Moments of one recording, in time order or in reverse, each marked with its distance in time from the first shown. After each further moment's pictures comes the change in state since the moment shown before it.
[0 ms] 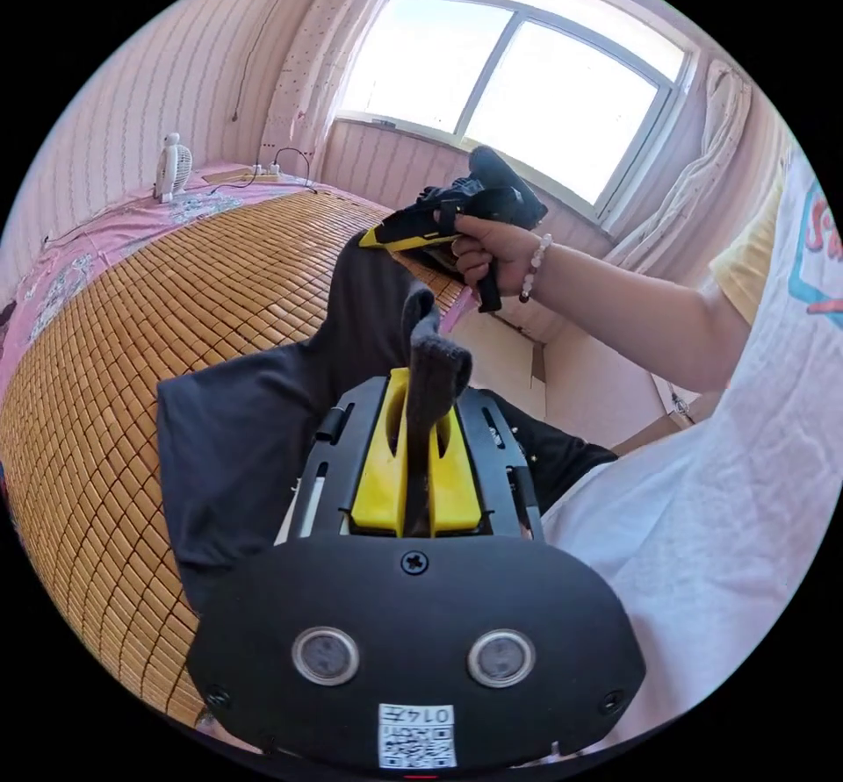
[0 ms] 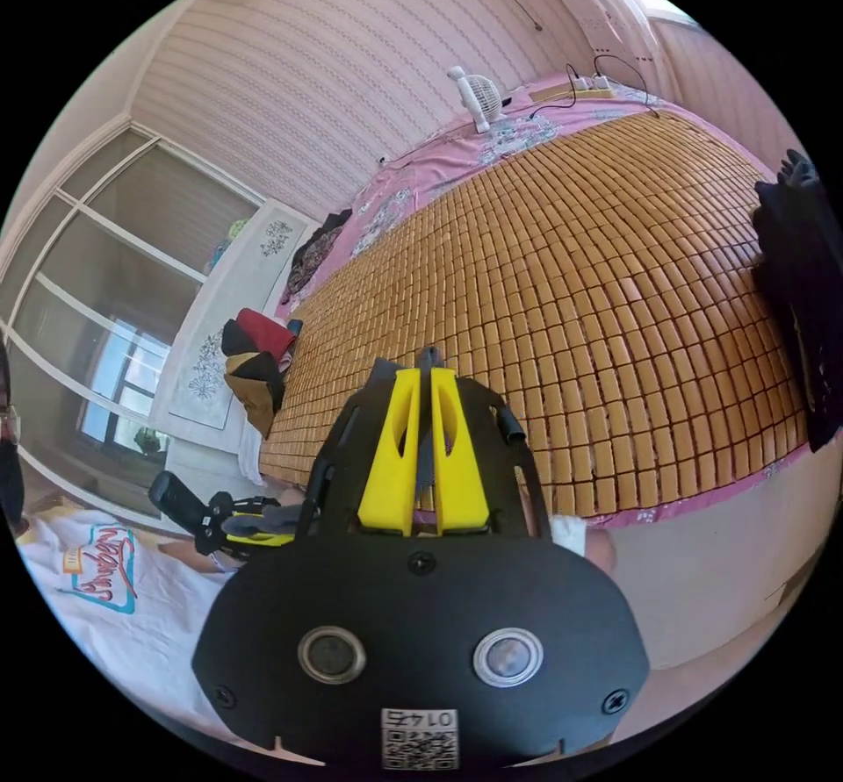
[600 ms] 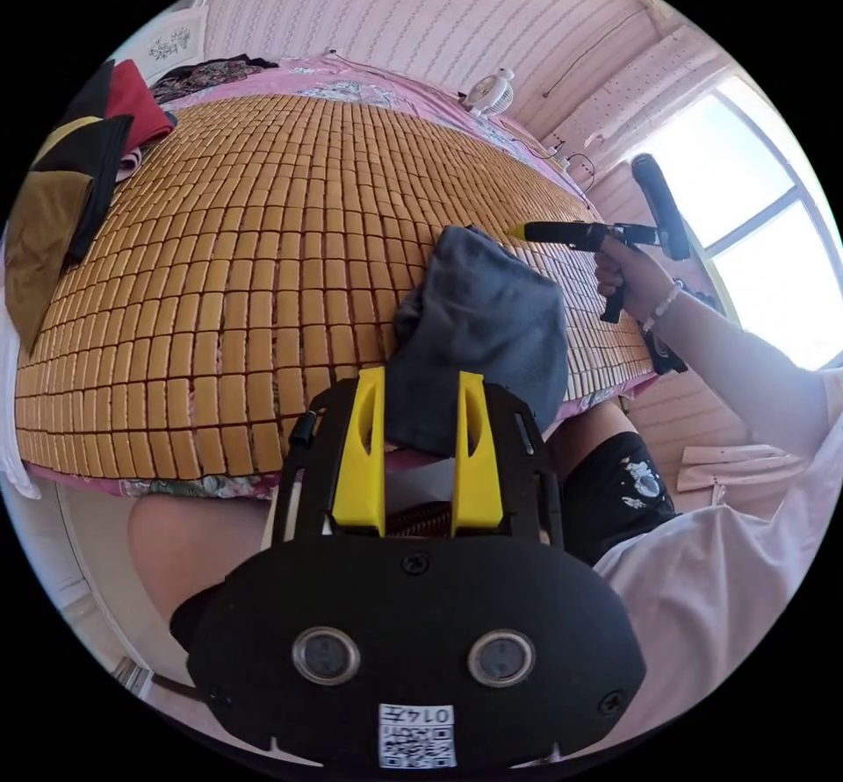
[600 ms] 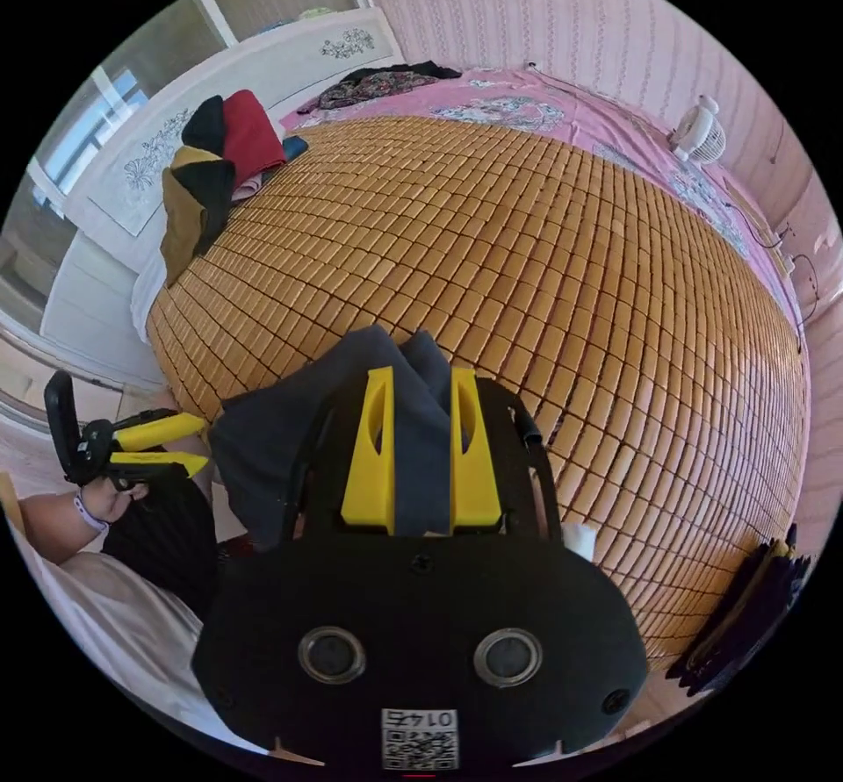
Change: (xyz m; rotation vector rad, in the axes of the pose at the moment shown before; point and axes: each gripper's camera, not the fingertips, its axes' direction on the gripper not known) left arm -0.118 0.156 -0.079 -0.018 -0.366 -0.750; right arm -0.181 -0.012 0.250 -0.353 0.295 -0.575
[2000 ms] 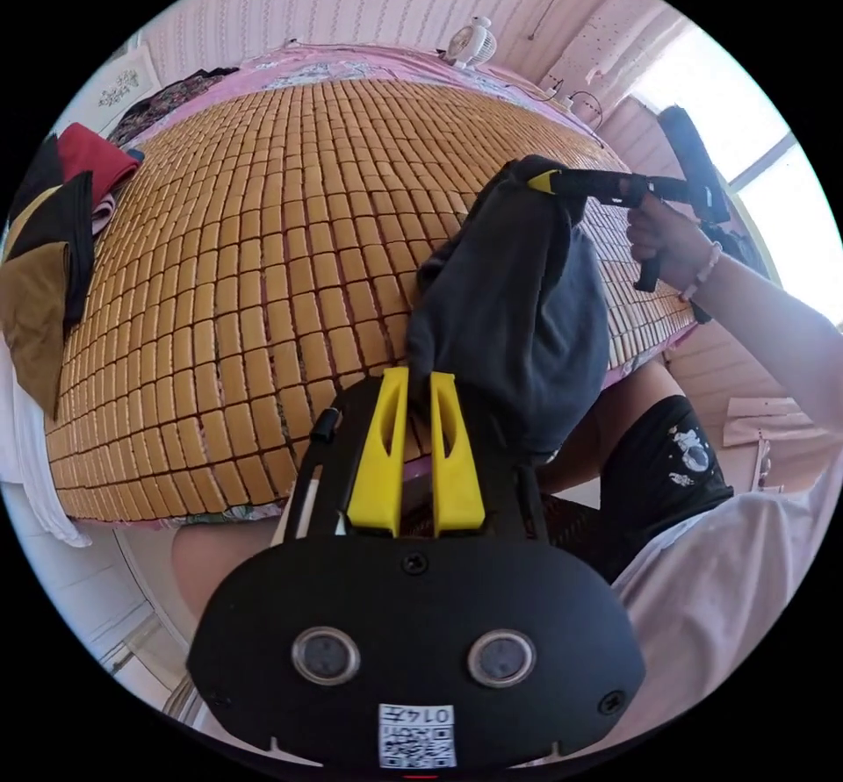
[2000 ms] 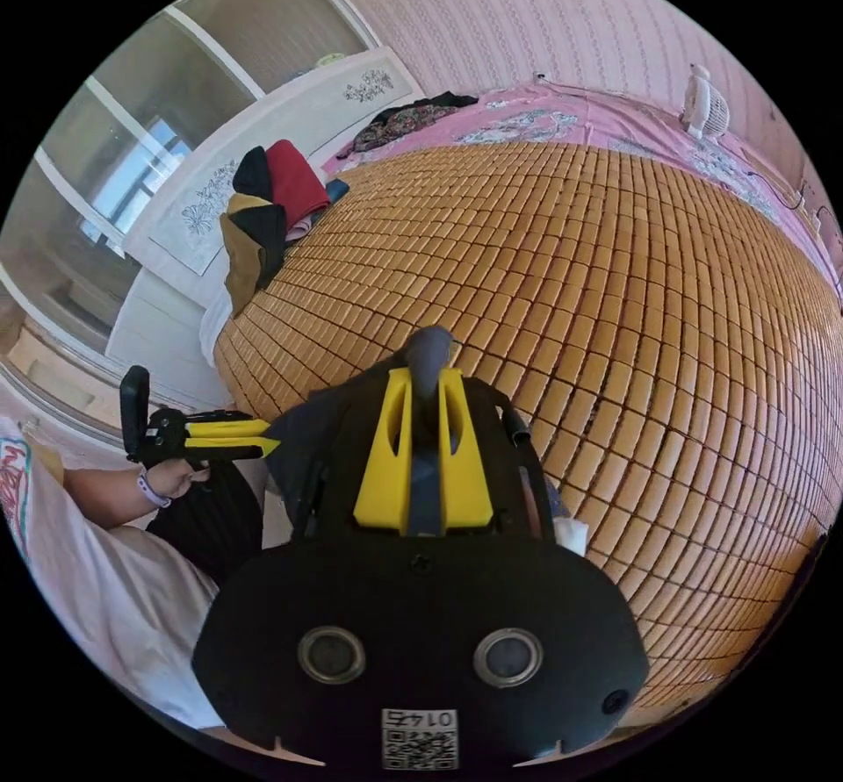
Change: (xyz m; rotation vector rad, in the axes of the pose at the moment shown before) left arm 0.030 -0.027 0.012 -0.114 -0.134 0.136; right arm -0.008 0.058 -0.020 0.115 -0.239 0.036
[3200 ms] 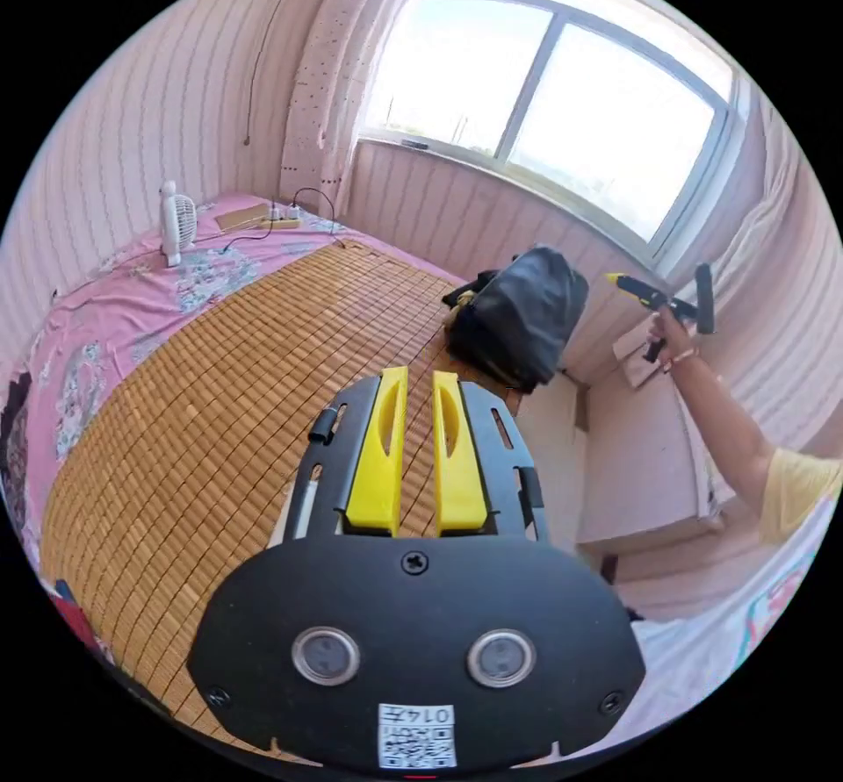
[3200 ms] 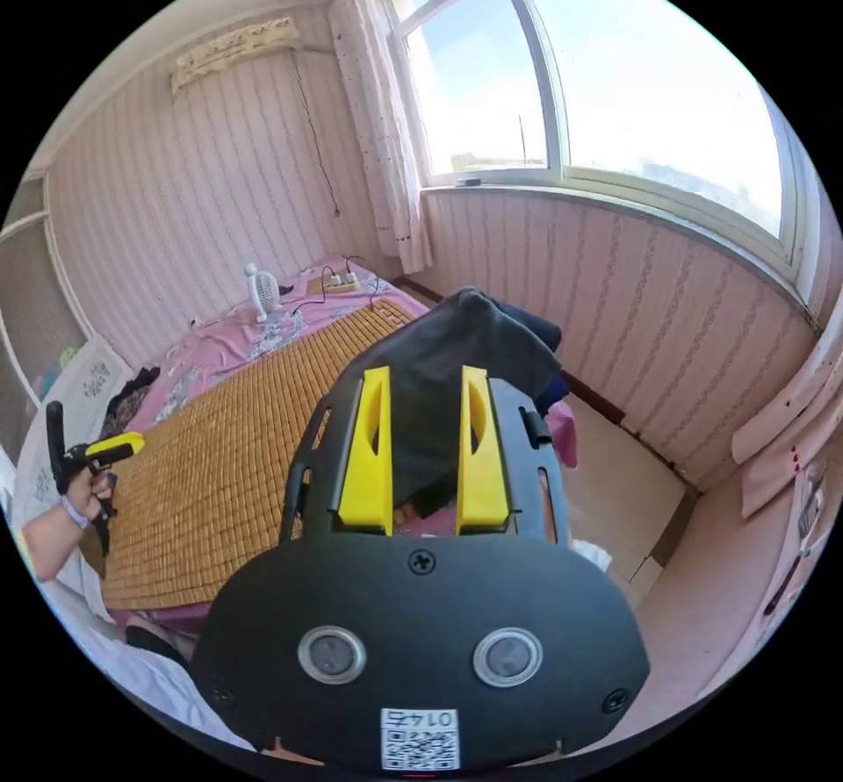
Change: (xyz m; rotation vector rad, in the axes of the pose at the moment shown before) left arm 0.256 -0.214 -0.024 0.241 0.292 0.635; right arm 0.145 0.297 -0.385 0.649 0.765 0.752
